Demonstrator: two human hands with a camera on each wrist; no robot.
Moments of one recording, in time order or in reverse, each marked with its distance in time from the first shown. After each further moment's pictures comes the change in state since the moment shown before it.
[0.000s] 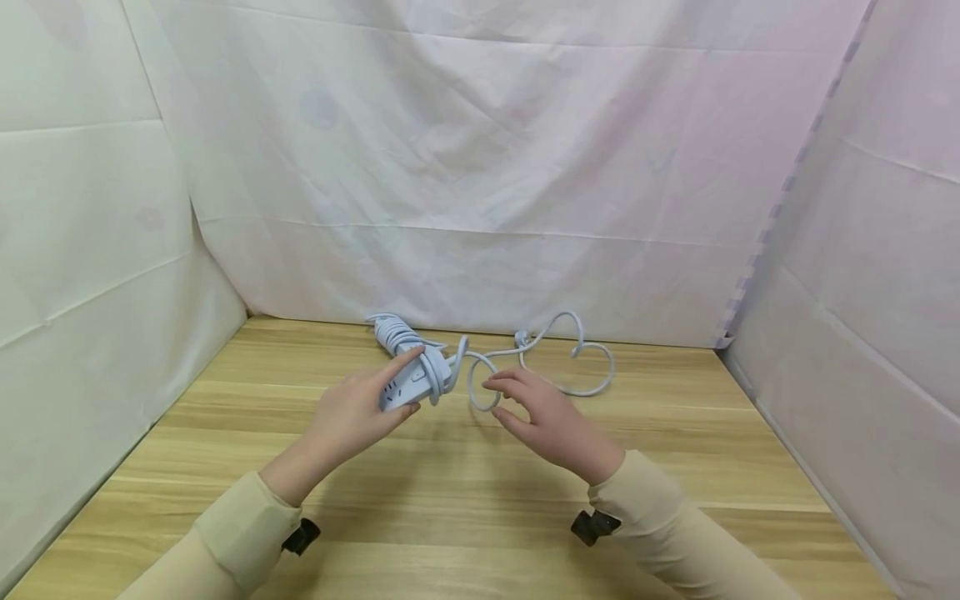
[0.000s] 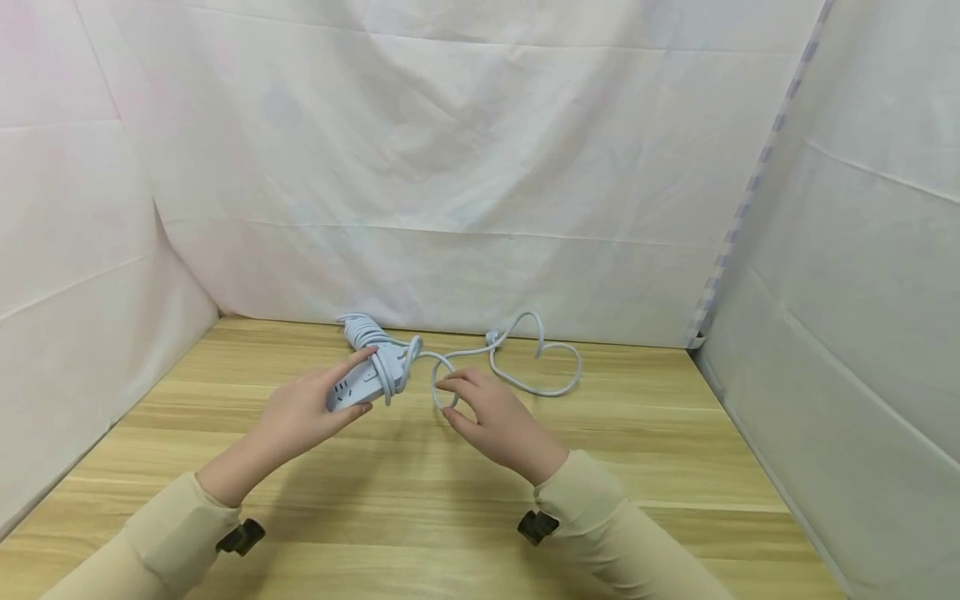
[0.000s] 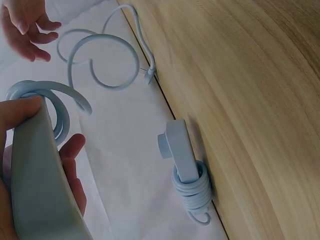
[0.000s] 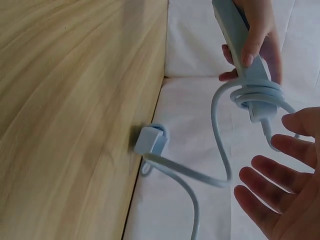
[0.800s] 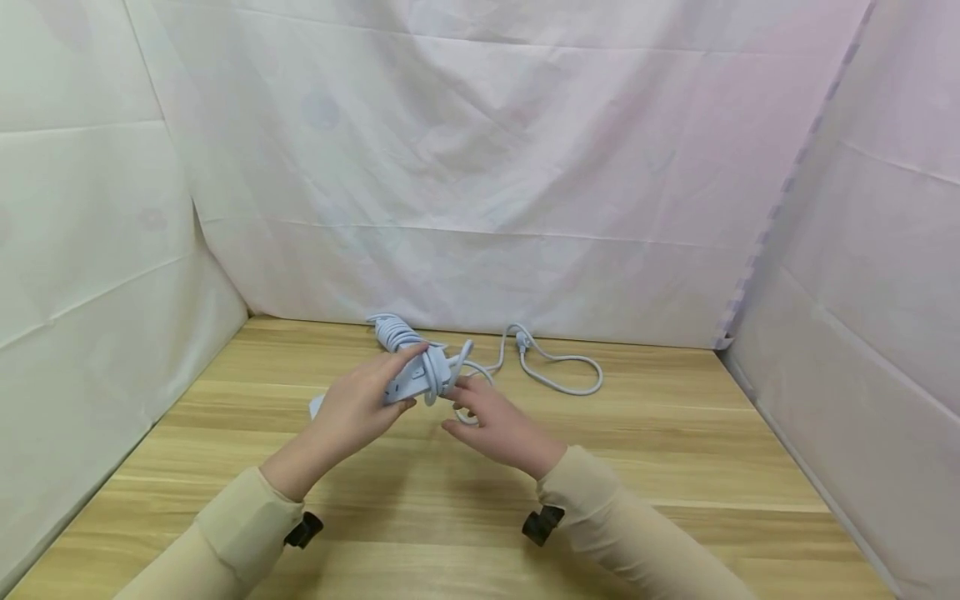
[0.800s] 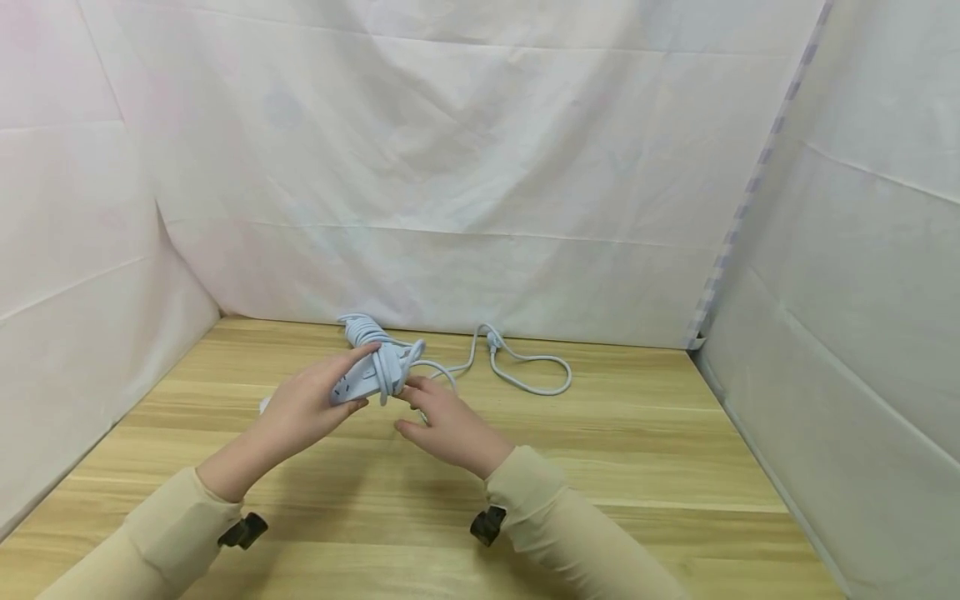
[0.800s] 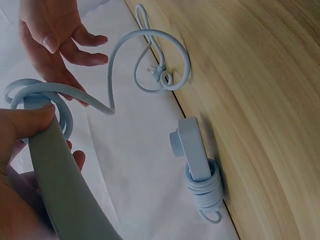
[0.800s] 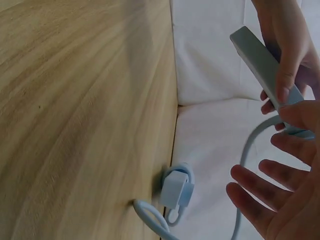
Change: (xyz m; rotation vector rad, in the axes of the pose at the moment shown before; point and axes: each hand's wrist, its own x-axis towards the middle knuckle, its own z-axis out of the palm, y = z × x) left_hand 0.004 0.001 -0.004 -0.048 0.113 0.197; right_hand 0.036 -0.014 0.049 0.153 -0.191 0.140
